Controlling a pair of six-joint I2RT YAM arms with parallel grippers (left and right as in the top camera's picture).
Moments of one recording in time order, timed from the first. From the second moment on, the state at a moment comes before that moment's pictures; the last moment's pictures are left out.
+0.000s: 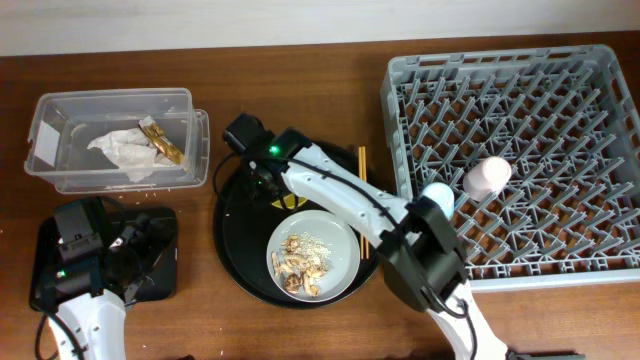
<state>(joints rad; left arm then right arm) 0.36 1.07 0.87 -1.01 0.08 -0.65 0.80 2.30 2.00 -0.96 -0.04 0.33</state>
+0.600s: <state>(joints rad) 0.36 1.07 0.87 -1.01 0.08 -0.65 0.87 2.37 2.01 -0.92 0.15 0.29</state>
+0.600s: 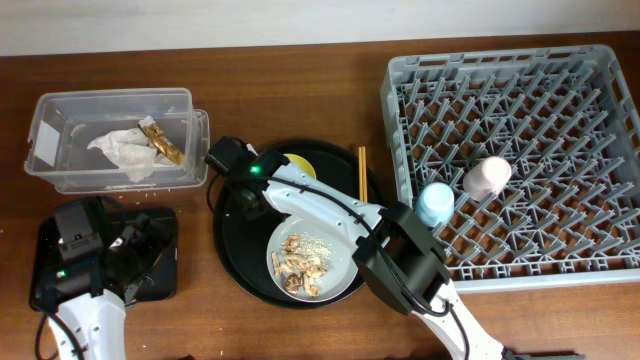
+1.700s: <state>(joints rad) 0.36 1.07 0.87 -1.01 0.08 -0.65 -0.38 1.75 2.07 -1.69 -0.55 -0.05</state>
